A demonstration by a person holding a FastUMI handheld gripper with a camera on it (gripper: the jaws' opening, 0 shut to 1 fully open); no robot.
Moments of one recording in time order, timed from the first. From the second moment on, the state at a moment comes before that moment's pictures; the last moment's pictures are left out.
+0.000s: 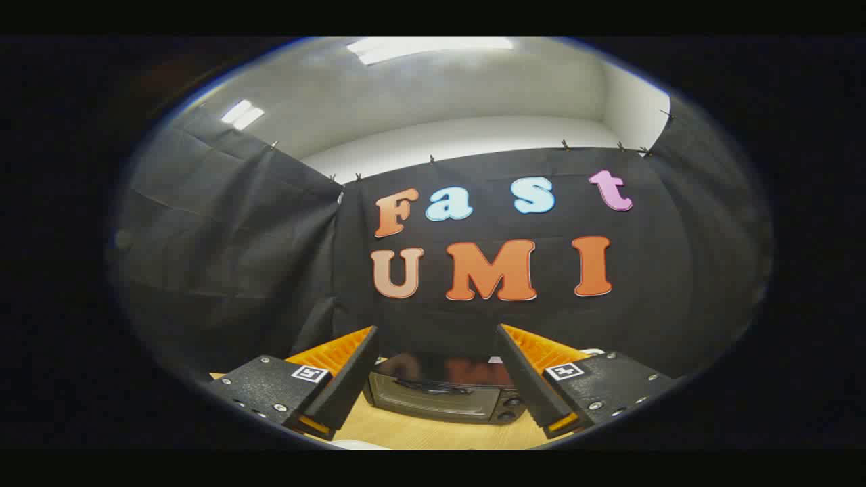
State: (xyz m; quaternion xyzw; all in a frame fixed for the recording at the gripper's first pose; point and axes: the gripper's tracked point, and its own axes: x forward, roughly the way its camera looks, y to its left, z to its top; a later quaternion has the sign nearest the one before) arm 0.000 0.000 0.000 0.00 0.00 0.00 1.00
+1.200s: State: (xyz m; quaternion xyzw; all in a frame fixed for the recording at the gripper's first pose) arm 0.032 0.018 -0.031 -0.05 0.02 0.00 1.00
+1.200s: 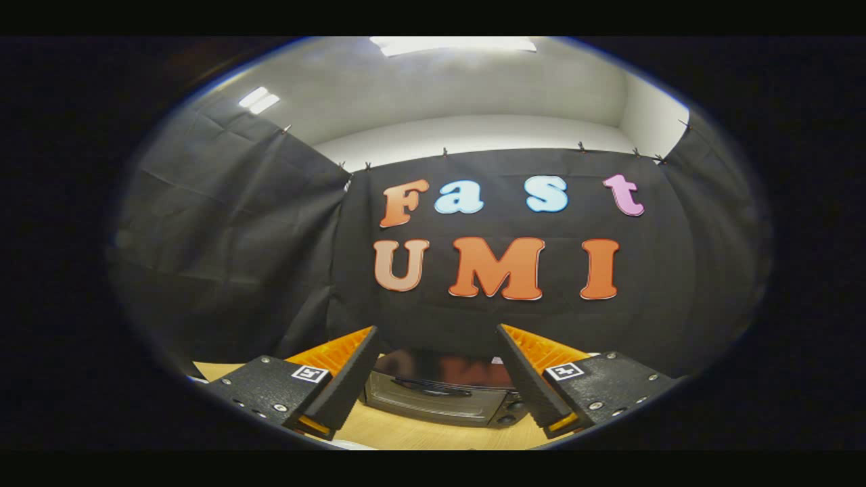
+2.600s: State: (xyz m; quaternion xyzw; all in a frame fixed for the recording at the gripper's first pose) arm 0.149 -0.004 -0.228 0.02 0.20 -0.09 0.98
